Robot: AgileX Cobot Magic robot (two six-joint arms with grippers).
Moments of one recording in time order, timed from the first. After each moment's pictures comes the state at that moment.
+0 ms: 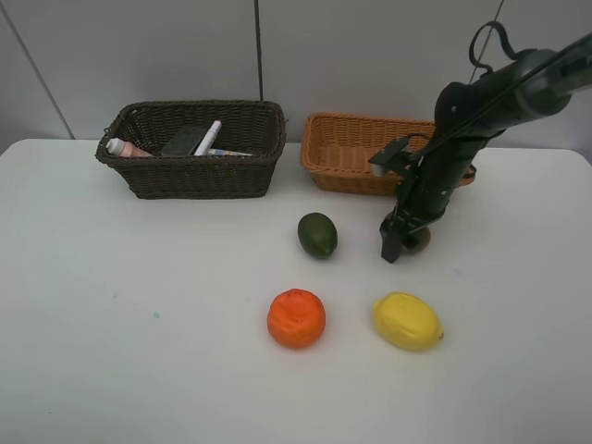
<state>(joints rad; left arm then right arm) -0.05 -0.01 -0.51 -0.01 1.07 -0.01 0.30 2.14 -1.30 0.03 0.76 -0.67</state>
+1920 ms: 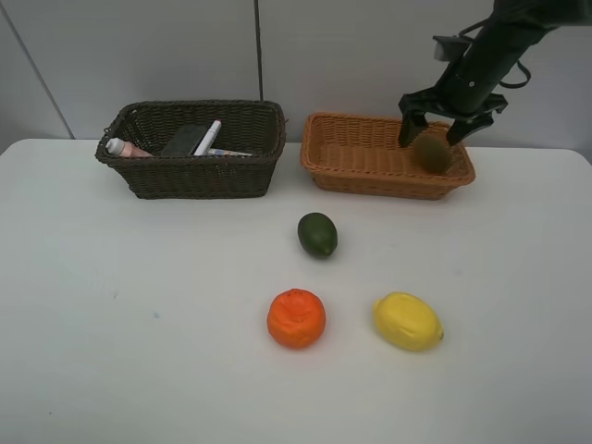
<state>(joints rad) -0.05 -0.01 -0.51 -0.01 1.07 -0.01 0.15 2.14 -1.77 0.09 1.03 -0.14</state>
